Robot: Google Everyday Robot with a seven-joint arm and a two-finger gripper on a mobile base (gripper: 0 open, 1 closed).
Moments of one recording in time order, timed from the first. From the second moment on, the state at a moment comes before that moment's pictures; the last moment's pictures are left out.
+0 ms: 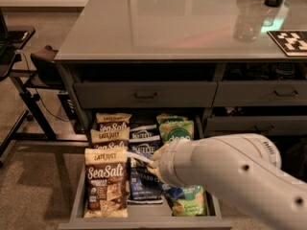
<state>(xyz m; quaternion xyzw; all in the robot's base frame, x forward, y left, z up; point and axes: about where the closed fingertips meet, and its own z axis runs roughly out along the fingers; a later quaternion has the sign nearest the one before) 0.412 -0.009 0.734 -0.52 0.79 0.07 0.32</state>
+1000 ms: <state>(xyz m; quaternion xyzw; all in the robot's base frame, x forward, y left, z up) 0.413 -0.015 0.772 -0.53 0.78 0.07 0.33</state>
